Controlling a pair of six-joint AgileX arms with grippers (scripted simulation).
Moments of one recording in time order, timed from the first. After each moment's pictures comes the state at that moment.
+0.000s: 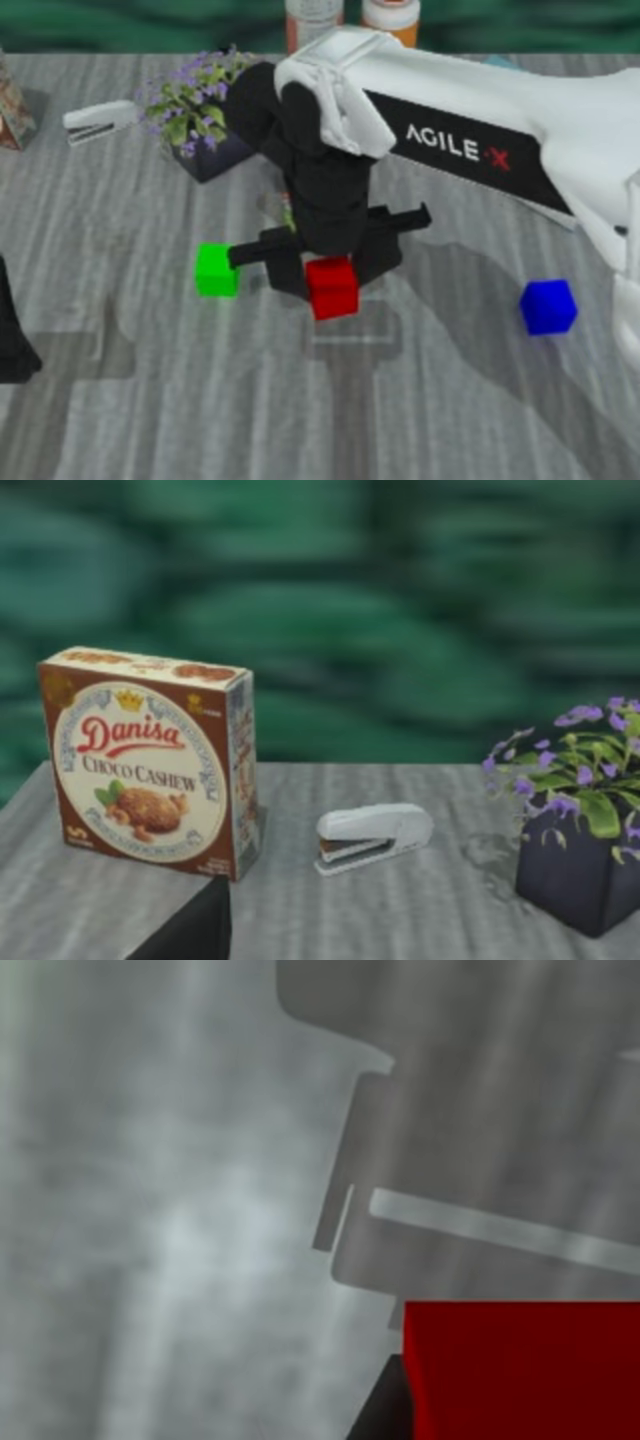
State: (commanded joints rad) left arm 0.00 0.00 0.00 0.00 0.00 0.00; right arm 0.77 2.37 2.03 -1.24 0.01 0.54
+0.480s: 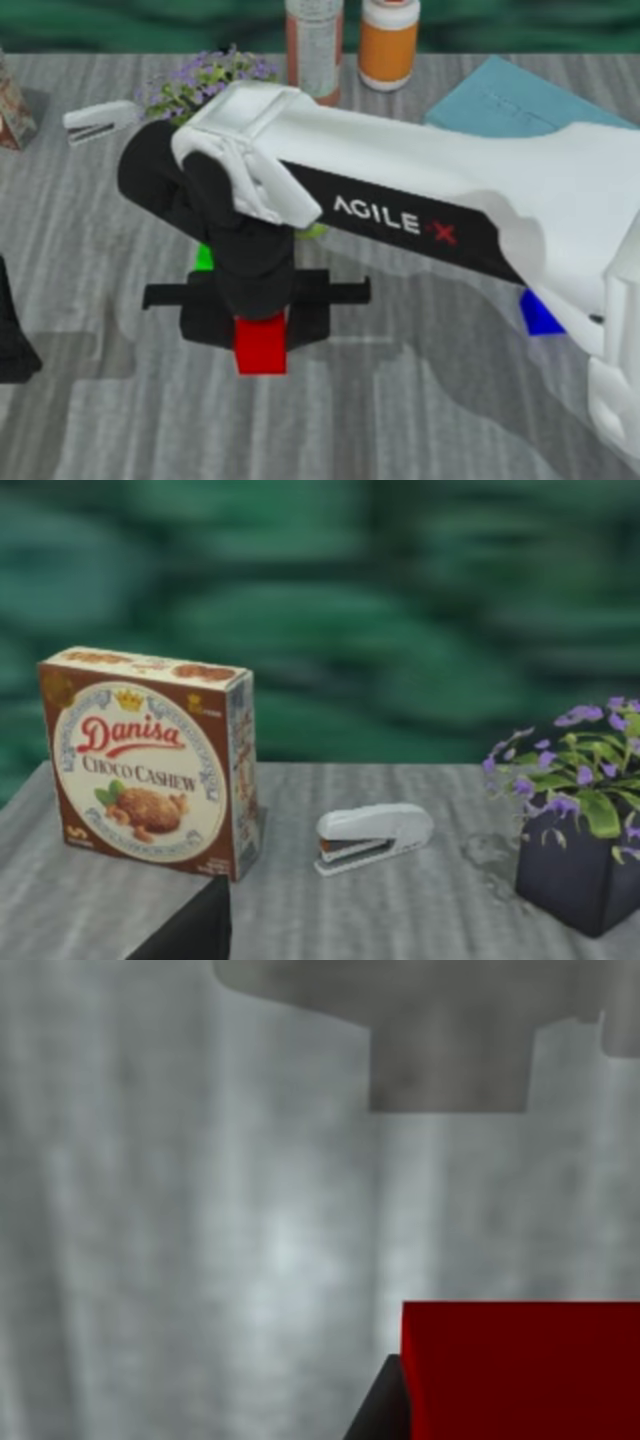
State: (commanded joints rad) left arm 0.00 0.00 0.00 0.00 0.00 0.00; right arm 0.96 2.35 2.06 -1.26 0.03 0.97
